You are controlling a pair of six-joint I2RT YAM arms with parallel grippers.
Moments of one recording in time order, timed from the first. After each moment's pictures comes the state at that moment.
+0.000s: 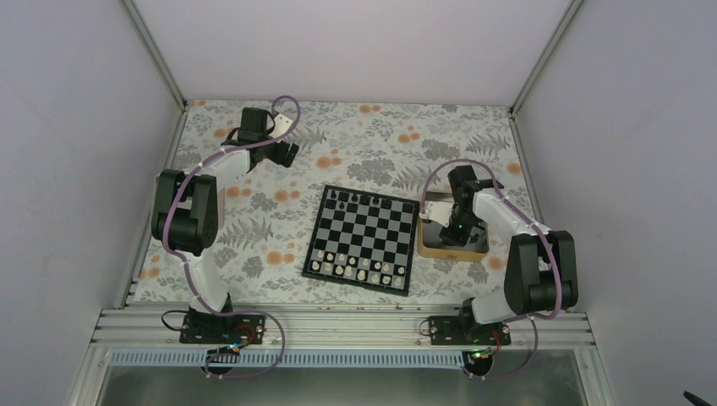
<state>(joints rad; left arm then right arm) -0.17 1.90 1.30 -0.15 0.14 0.33 0.13 1.46 0.88 -0.94 0.00 -0.97</state>
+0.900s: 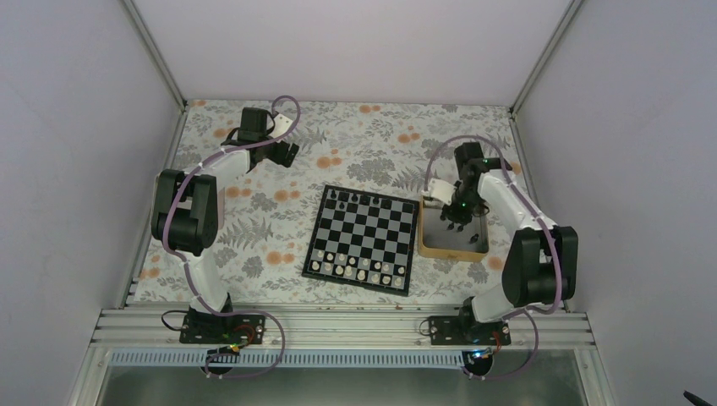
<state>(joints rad) -0.17 1.90 1.30 -0.15 0.15 0.33 0.10 1.51 1.07 -1.01 -0.05 -1.01</state>
